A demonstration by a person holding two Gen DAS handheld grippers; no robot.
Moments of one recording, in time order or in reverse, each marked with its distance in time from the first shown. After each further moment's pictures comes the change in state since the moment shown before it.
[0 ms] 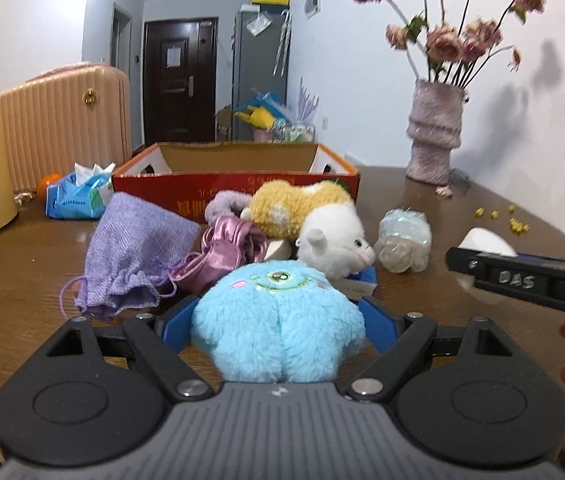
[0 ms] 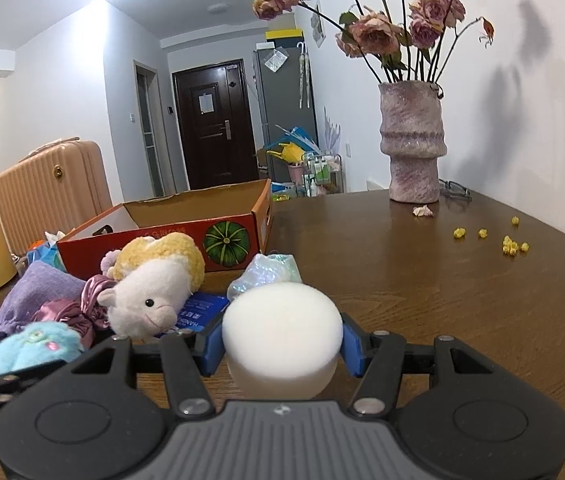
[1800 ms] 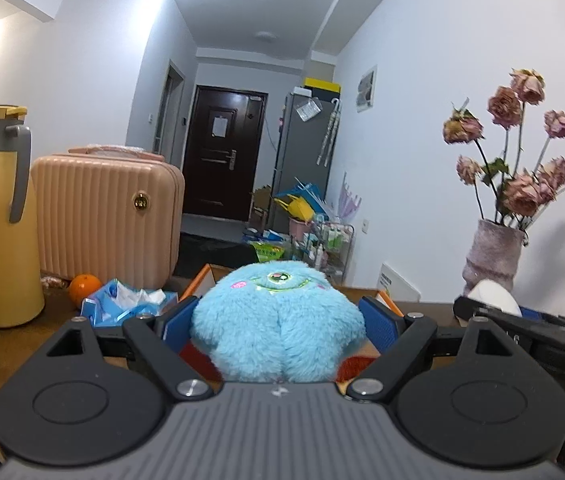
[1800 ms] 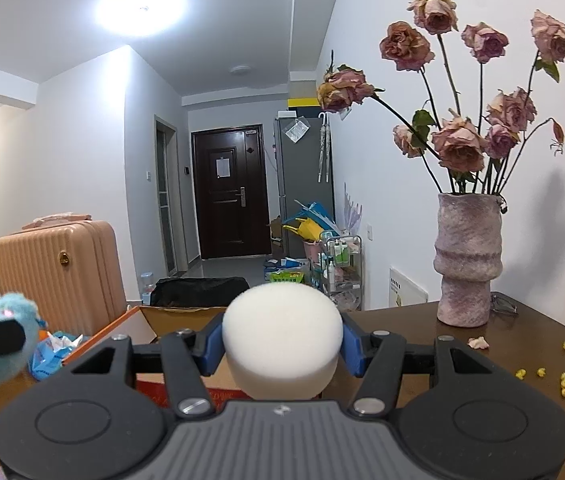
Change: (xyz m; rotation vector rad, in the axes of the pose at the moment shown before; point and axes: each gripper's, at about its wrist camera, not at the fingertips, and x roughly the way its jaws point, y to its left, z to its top) left arm 0.018 0.077 0.112 -0.149 -0.264 0.073; right arm 0.064 0.068 0.112 -0.058 -0.220 0.023
